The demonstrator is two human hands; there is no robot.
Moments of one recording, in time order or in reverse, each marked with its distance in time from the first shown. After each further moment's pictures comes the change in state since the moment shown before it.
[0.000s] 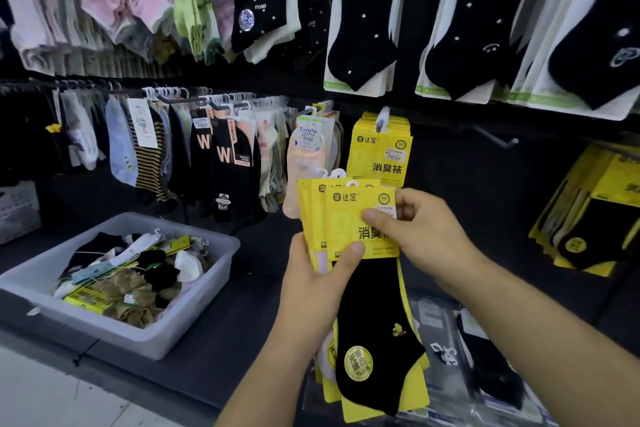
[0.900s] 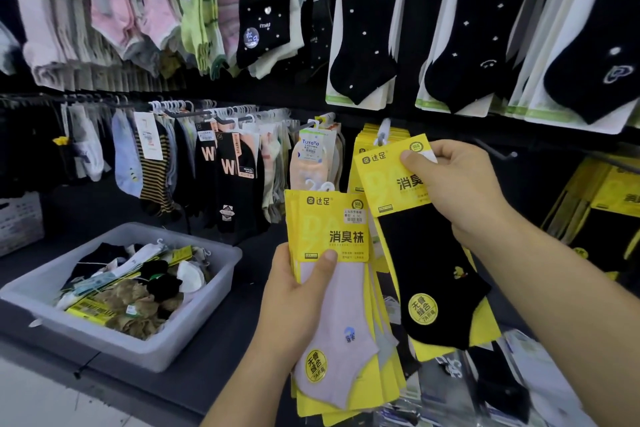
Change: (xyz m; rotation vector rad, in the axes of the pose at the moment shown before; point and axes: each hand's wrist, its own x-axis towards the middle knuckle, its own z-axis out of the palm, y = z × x) left_hand 0.003 0.000 -0.026 -0.013 0.005 0.033; right_hand 0.035 -0.055 -0.021 0.009 0.292 -0.074
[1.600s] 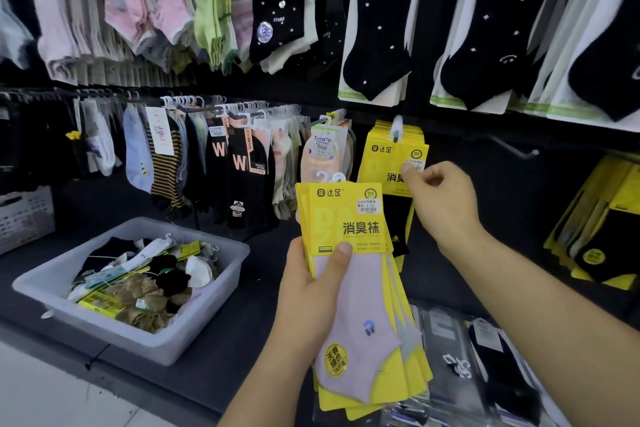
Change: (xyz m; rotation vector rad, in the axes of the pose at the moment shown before) left_hand 0.000 0.004 0.005 -0.058 -0.006 0.000; right_hand 0.008 0.051 0.024 -0.296 0.166 0.019
